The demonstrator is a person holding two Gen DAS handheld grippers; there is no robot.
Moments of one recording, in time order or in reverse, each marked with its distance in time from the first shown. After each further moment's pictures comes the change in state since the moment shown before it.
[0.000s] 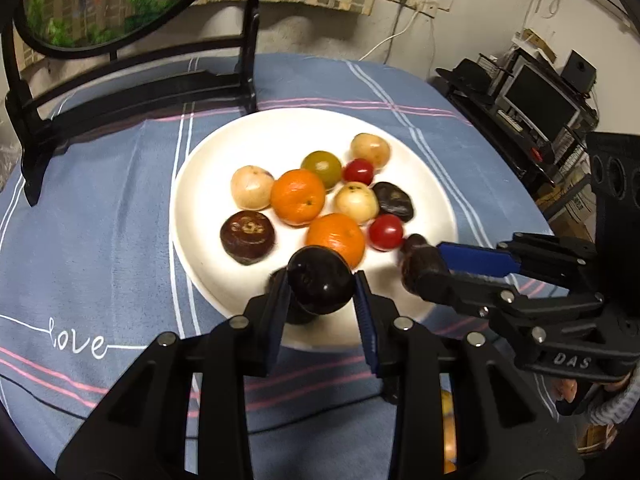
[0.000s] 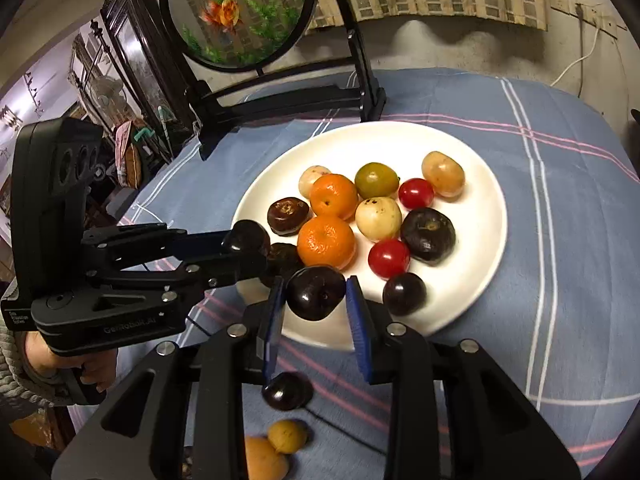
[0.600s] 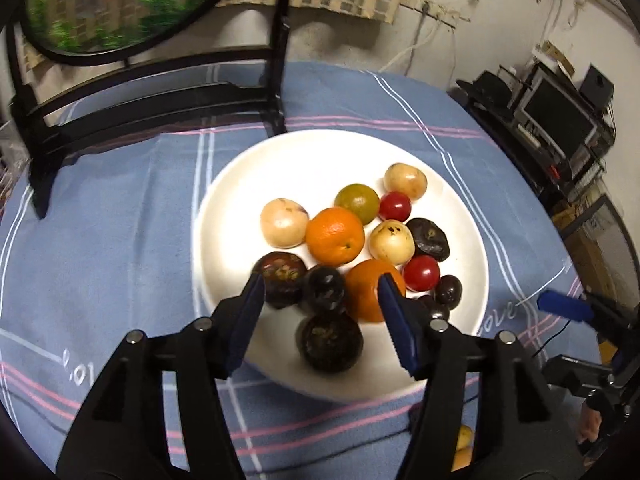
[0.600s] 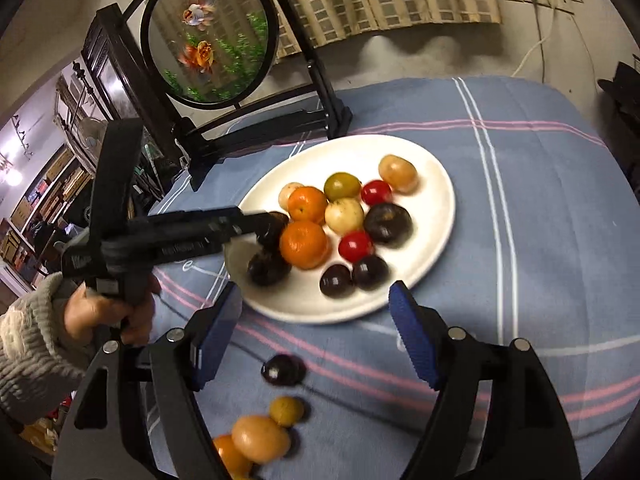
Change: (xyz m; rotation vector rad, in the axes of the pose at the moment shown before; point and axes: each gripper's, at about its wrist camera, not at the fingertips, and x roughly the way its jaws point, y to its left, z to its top) left arm -0.002 0.019 0.025 -0.048 -0.028 0.044; right arm -0.055 -0.015 -0.033 0.132 -0.111 -0.025
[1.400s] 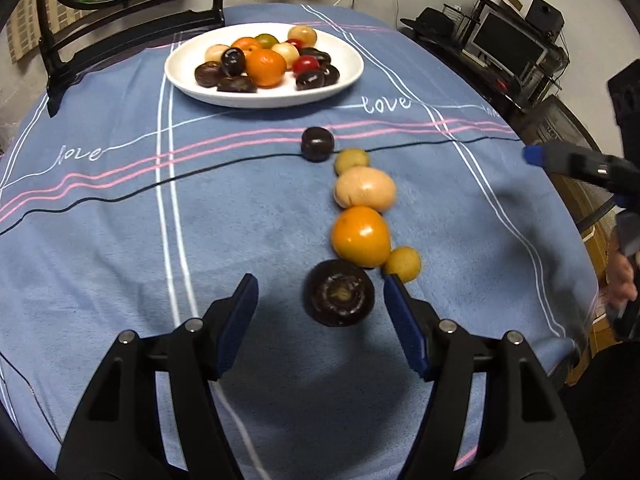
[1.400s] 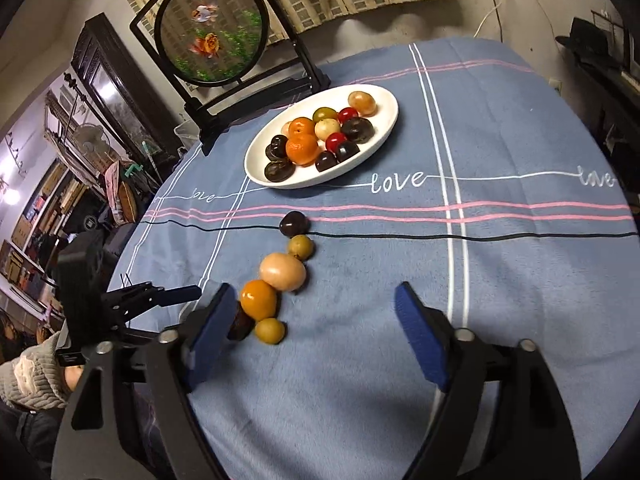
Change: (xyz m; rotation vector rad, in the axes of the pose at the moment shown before) left arm -0.082 -0.064 -0.195 0.133 0.140 -0.073; right arm -0.101 0.013 -0.103 0.089 0.046 -0.029
